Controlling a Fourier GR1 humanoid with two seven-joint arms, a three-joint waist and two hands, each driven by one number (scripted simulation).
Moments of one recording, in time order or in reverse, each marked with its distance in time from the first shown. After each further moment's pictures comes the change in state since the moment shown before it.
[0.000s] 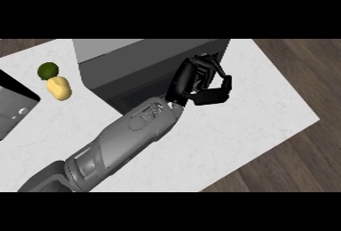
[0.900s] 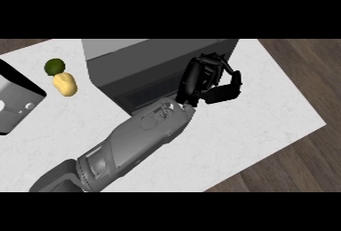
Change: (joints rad) left arm -0.042 -0.061 0.004 0.041 0.076 0.113 0.010; right arm -0.031 -0.049 -0.039 0.048 -0.067 0.027 0.031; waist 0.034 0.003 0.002
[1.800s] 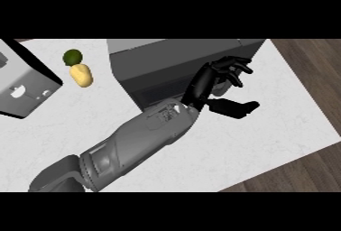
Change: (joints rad) left arm -0.050 0.000 -0.112 0.034 0.084 -0.167 -0.026; right arm 0.050 -0.102 -0.088 0.014 -0.055 0.009 0.011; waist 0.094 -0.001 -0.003
